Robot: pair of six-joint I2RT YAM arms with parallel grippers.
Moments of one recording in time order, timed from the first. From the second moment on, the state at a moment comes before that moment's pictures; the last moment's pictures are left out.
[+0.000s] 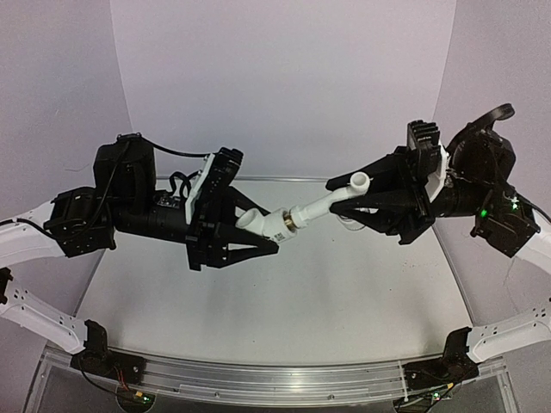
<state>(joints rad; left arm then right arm) -1.25 1.16 1.22 -0.16 0.42 0.12 1.05 1.05 1.23 -0.09 -0.64 -0.32</state>
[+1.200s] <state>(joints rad) -1.26 1.14 1.20 -0.33 0.04 0.10 1.04 0.97 1.22 -0.11 -0.24 -0.21</state>
